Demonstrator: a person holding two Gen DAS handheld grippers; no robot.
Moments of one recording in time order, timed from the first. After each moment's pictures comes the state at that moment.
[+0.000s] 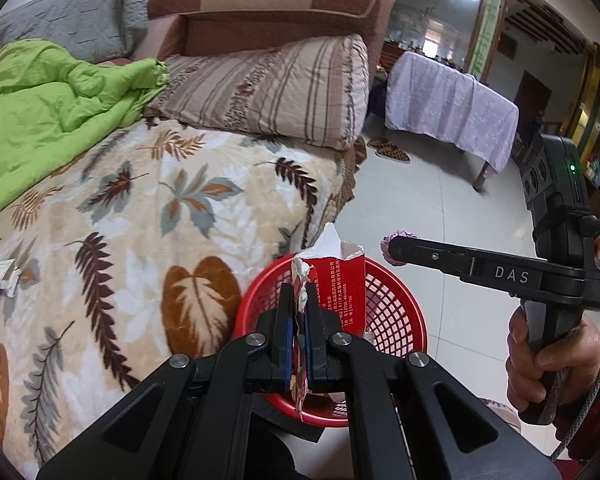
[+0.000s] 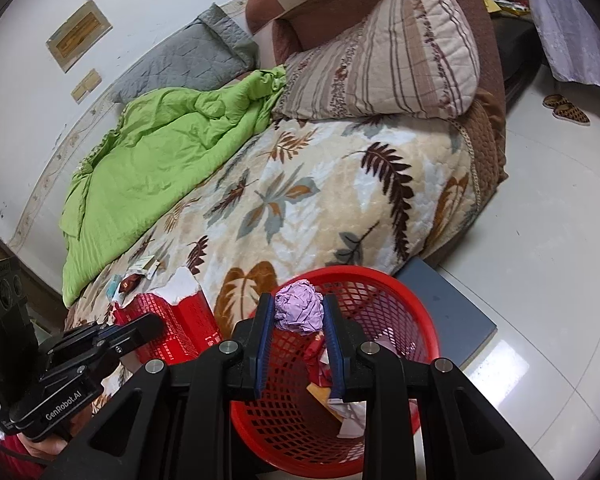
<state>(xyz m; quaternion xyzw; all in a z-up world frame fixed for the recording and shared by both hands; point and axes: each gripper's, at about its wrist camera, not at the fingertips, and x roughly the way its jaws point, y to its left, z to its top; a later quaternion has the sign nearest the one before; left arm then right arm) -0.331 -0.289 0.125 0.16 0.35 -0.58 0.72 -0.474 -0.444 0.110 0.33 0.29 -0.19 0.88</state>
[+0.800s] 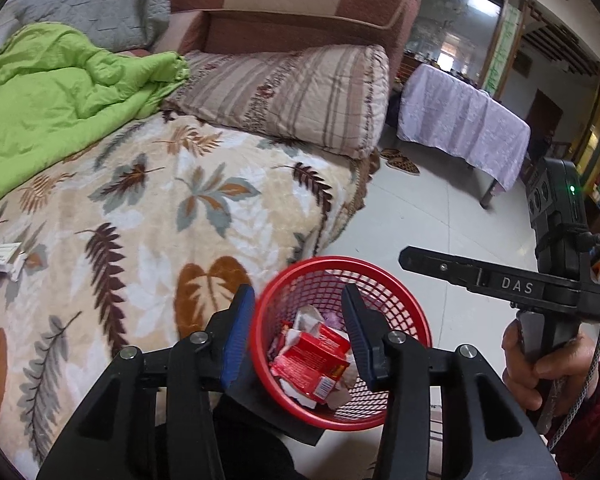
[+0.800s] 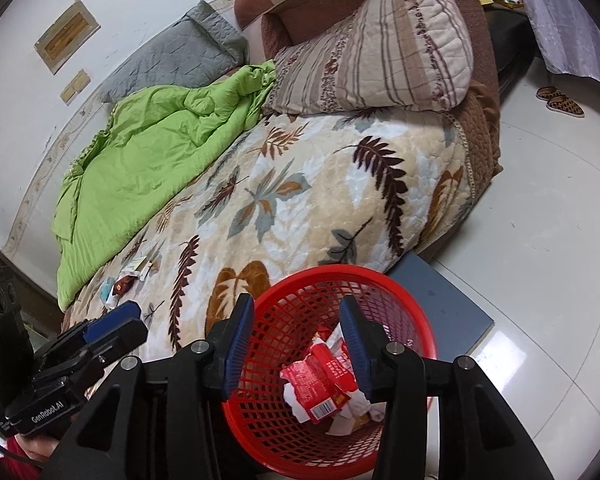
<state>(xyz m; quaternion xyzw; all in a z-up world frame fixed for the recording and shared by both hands) -0.309 -0.276 0.129 0.12 0.36 -0.55 0.74 -0.464 -0.448 0.108 0.34 0.30 -0.20 0.87</state>
